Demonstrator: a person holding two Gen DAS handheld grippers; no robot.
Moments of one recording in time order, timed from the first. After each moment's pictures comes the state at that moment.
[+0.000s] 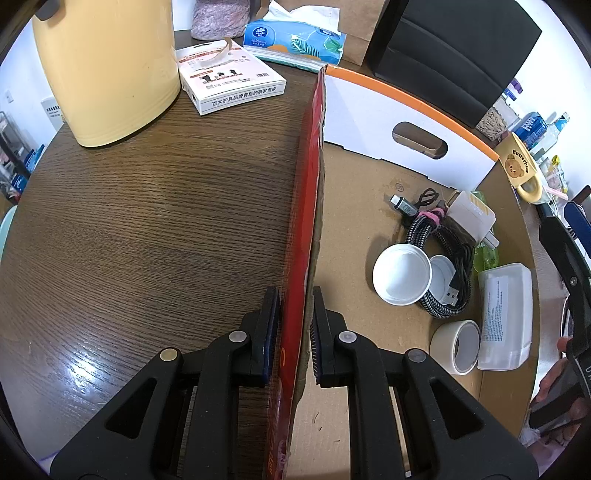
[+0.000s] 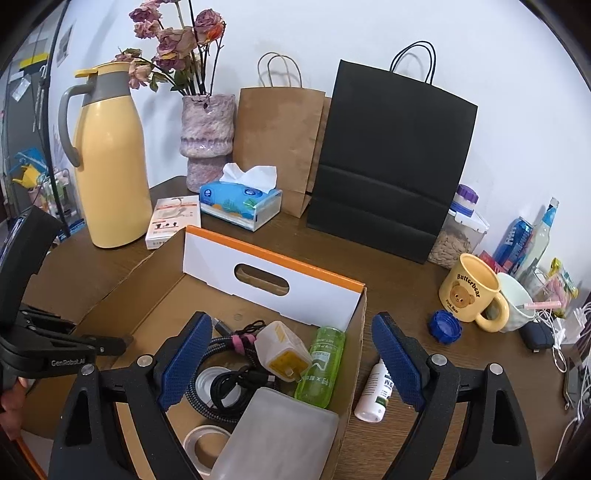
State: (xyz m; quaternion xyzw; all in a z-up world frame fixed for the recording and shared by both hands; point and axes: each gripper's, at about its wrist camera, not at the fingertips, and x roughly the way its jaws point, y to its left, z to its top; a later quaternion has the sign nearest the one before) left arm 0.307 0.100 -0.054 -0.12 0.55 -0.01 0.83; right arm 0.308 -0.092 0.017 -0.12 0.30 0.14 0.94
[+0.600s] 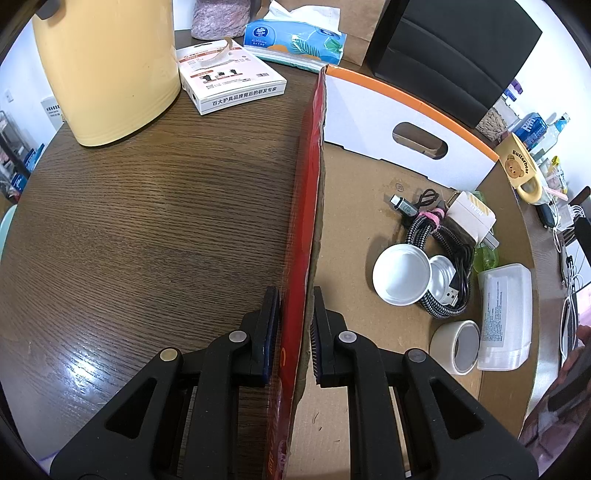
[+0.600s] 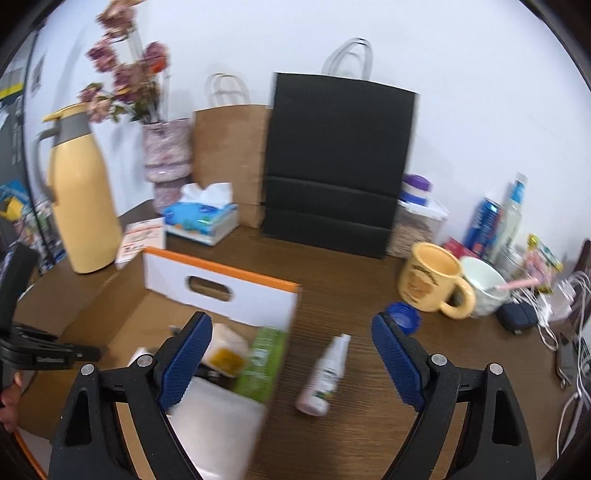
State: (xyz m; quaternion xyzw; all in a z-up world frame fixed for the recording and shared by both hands) left arm 0.307 0.100 -0.054 -0.12 0.55 -0.01 0.83; right arm 0.306 -0.162 0.034 -0.07 0.28 0.09 0.95
